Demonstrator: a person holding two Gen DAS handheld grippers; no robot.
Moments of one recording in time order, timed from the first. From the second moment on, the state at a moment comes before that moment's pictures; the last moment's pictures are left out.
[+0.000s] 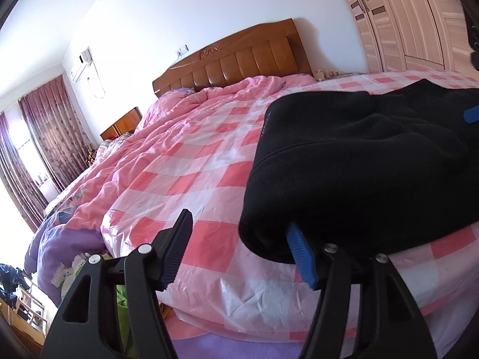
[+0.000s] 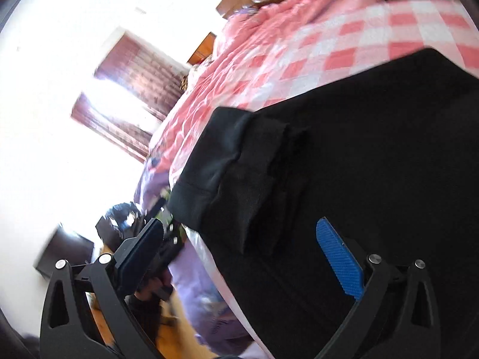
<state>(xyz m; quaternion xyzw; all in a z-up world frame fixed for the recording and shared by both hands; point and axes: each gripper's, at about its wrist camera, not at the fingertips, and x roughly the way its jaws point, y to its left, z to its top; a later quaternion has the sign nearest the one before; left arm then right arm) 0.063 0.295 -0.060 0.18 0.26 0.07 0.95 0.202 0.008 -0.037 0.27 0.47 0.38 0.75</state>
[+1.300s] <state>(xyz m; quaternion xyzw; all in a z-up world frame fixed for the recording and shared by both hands) 0.068 0.312 -0.075 0.10 0.27 0.06 0.95 0.217 0.093 -0.044 0.16 0.55 0.36 0.74</state>
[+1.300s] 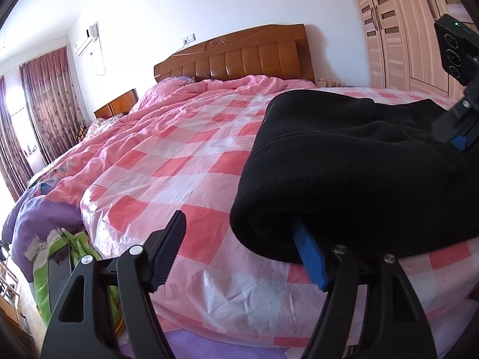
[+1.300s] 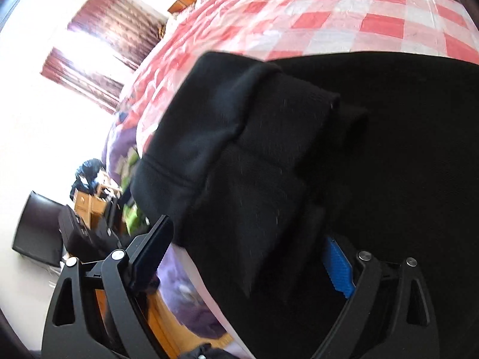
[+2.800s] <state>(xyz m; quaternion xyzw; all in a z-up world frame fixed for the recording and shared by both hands) 0.074 0.265 -0.057 0.16 0.30 0.06 0.94 0.147 -0.046 -0.020 0.16 0.38 0.29 0.86</state>
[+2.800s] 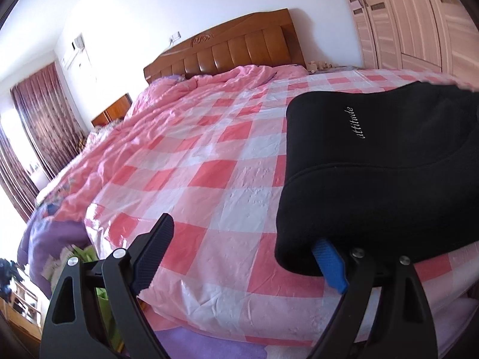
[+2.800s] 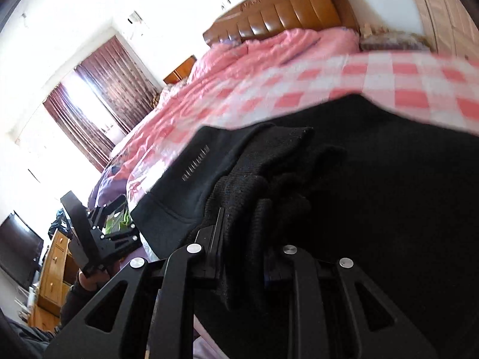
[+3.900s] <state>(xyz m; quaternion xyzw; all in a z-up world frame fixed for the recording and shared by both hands) 0.077 0.257 0.029 0.04 0.28 -0.07 0.96 0.133 -0.023 0.008 0.02 0.35 0.24 0.91</state>
